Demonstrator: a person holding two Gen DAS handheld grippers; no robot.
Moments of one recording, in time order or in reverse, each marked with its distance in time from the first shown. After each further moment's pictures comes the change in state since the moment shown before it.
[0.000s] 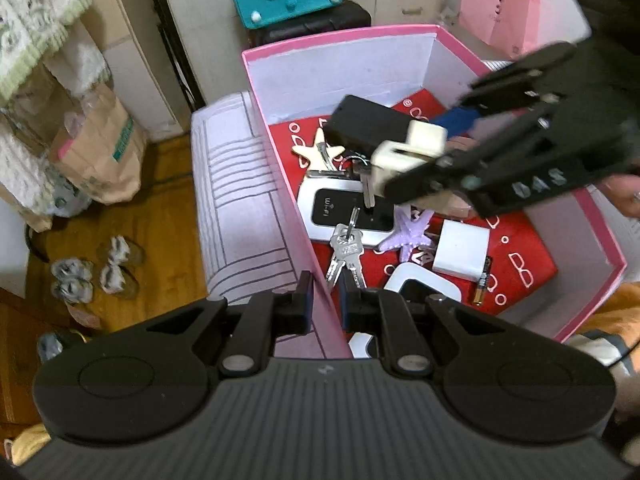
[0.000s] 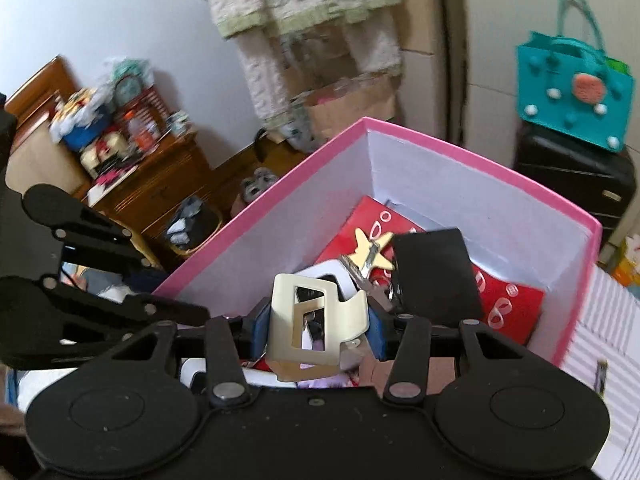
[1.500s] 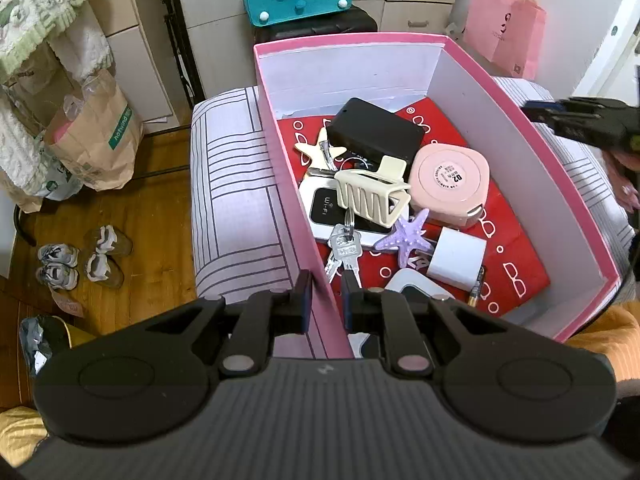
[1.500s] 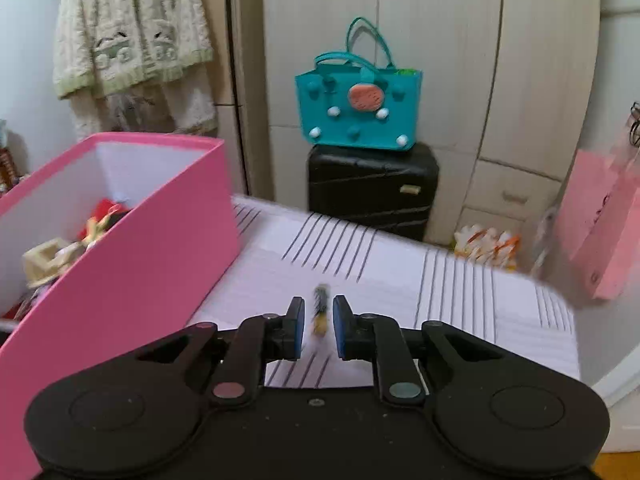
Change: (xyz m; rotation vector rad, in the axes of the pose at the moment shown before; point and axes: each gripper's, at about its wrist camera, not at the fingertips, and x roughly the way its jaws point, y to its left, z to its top) left arm 0.001 0.011 -0.010 -0.061 -0.041 -0.027; right arm -0.076 -0.141 -0.105 0.150 -0.248 -0.478
